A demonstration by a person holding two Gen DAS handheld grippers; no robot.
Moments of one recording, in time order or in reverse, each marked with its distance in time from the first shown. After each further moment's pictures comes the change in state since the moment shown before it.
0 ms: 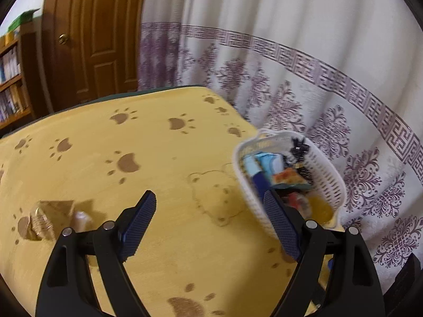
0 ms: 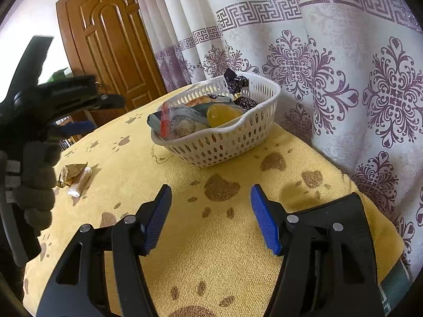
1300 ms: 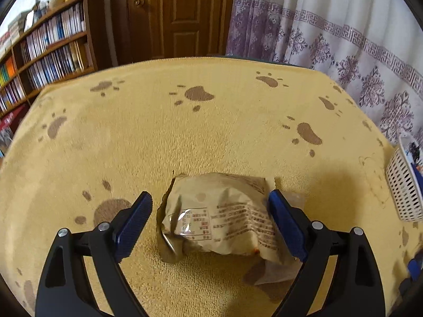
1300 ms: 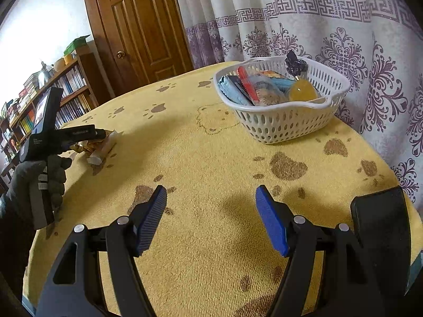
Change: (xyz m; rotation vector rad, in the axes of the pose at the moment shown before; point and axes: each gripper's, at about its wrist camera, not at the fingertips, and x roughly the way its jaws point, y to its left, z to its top) left arm 0.016 0.206 -0.045 -0.172 0.079 0.278; right arm 0.016 0.065 -0.020 -0.126 0.106 0.071
